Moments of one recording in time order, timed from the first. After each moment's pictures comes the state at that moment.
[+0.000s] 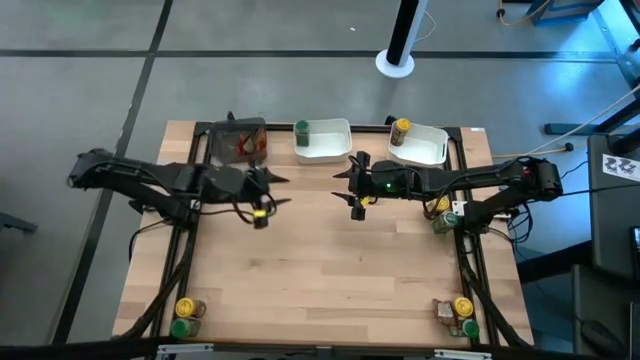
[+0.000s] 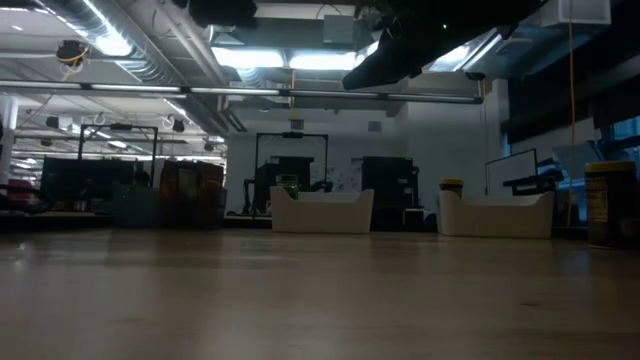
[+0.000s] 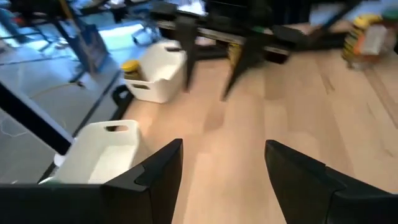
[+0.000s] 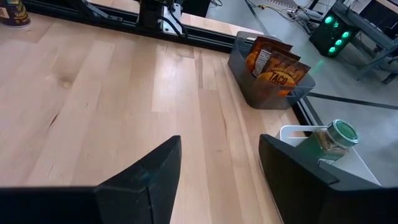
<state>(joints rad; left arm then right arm) -0.14 1.06 0.94 -0.33 -0.39 0.05 -0.05 1.41 0.94 0.05 0.15 -0.24</state>
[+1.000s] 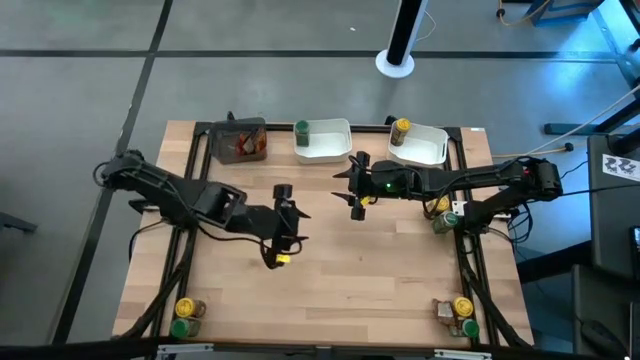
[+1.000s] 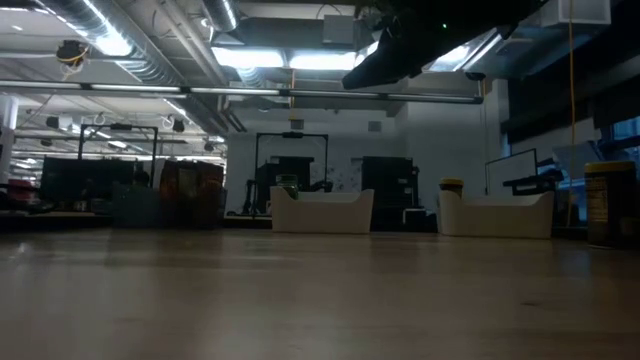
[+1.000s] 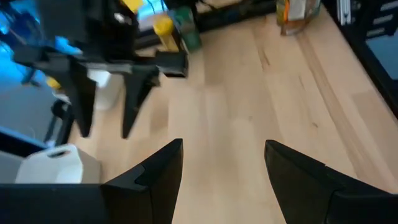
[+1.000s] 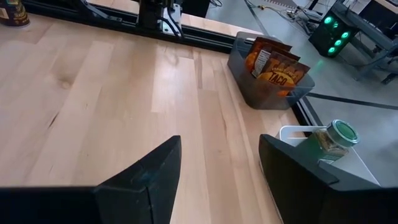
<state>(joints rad) -0.37 1.46 1.45 -0.70 -0.42 0.00 -0.05 1.41 0.94 0.06 0.15 -0.24</state>
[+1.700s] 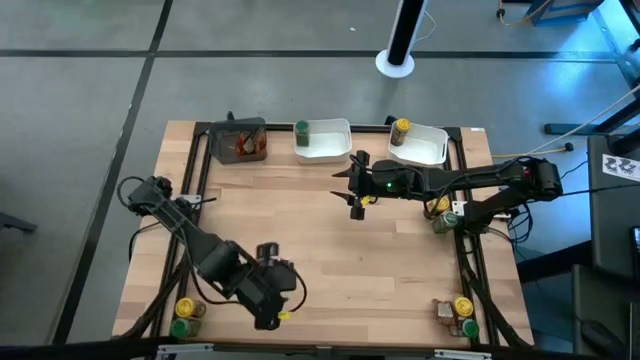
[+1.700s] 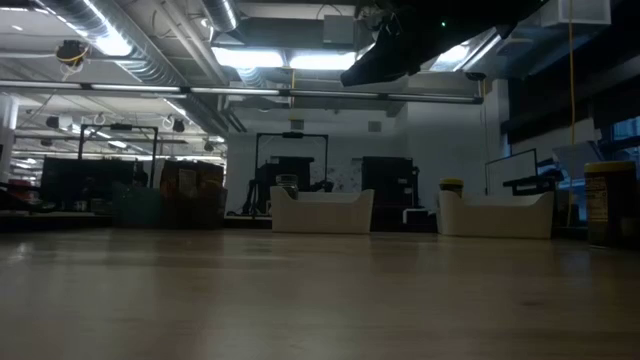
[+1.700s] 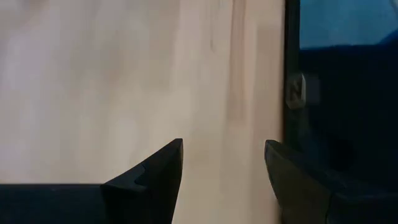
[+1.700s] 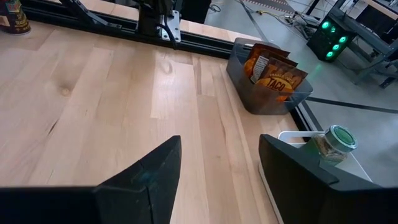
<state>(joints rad) -0.65 1.81 1.86 -1.18 -0.28 -0.73 -0.05 1.41 0.94 0.08 0.15 -0.24</state>
